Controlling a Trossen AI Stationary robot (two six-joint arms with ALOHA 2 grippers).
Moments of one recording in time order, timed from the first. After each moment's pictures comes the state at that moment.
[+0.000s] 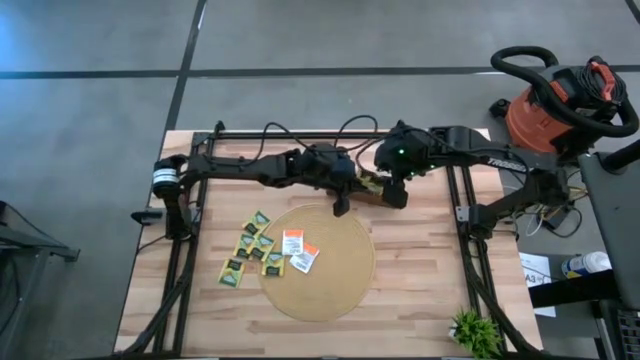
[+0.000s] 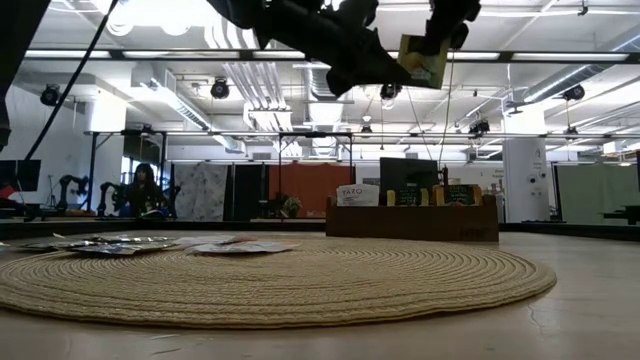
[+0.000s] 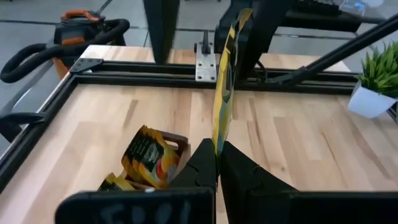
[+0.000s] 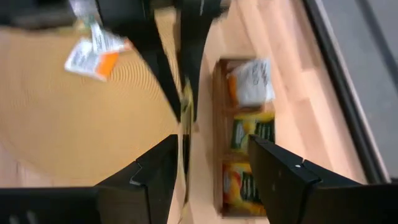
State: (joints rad) left arm 0.17 1.80 1.45 -0.03 0.16 0.03; right arm -0.20 1.38 1.50 -1.12 0.02 0.03
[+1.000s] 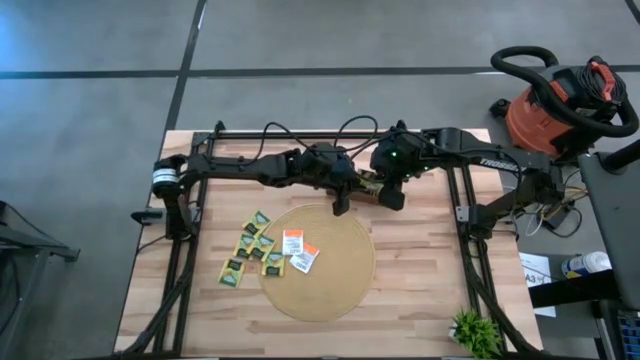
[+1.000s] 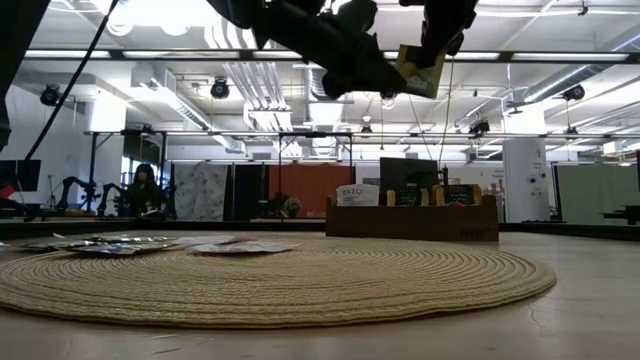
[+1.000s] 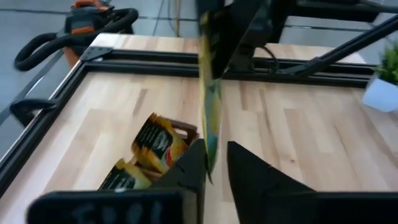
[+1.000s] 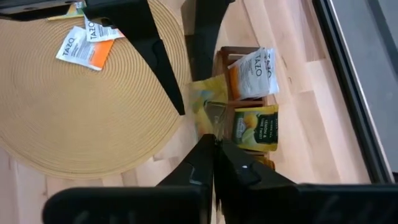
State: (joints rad) left arm 0.17 1.80 1.45 -0.06 0.12 0.03; right arm -0.20 1.42 1.50 -1.12 0.03 0.03
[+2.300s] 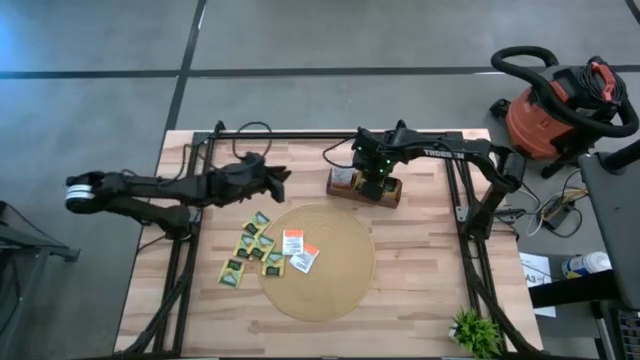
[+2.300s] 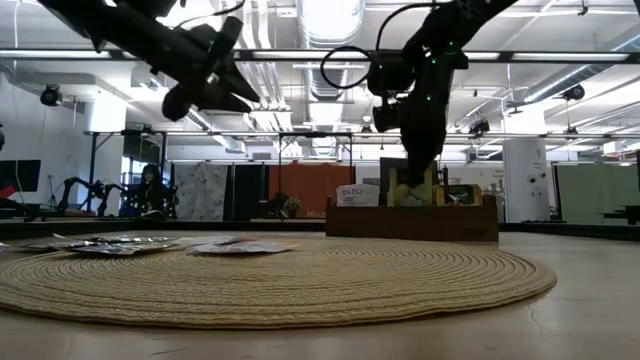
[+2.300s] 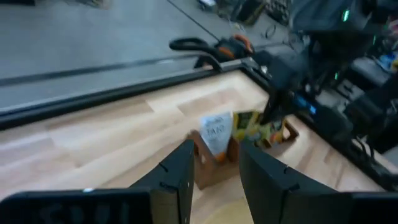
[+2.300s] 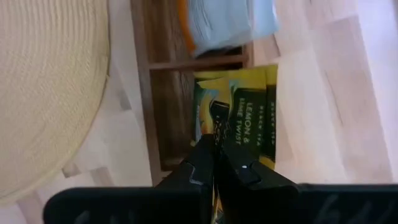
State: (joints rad) left arm 0.15 1.04 0.61 0.11 -0.44 -0.59; right arm -0.44 1.72 1.27 -0.87 -0.05 -0.09
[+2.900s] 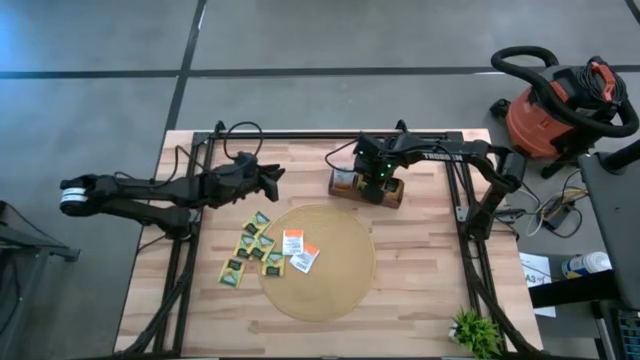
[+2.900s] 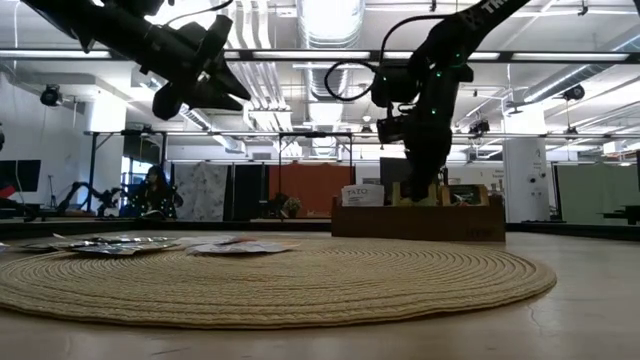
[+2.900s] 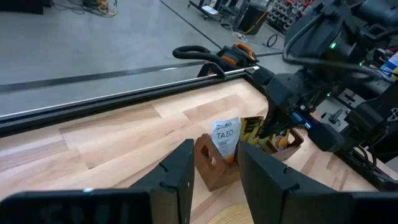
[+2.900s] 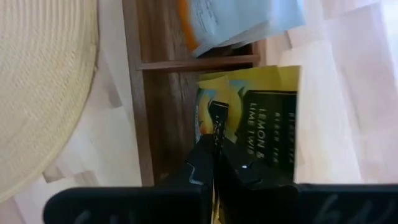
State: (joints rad) left arm 0.15 0.96 0.57 0.11 -0.48 -0.58; right arm -0.45 1.72 1.18 -0.77 -0.06 -0.11
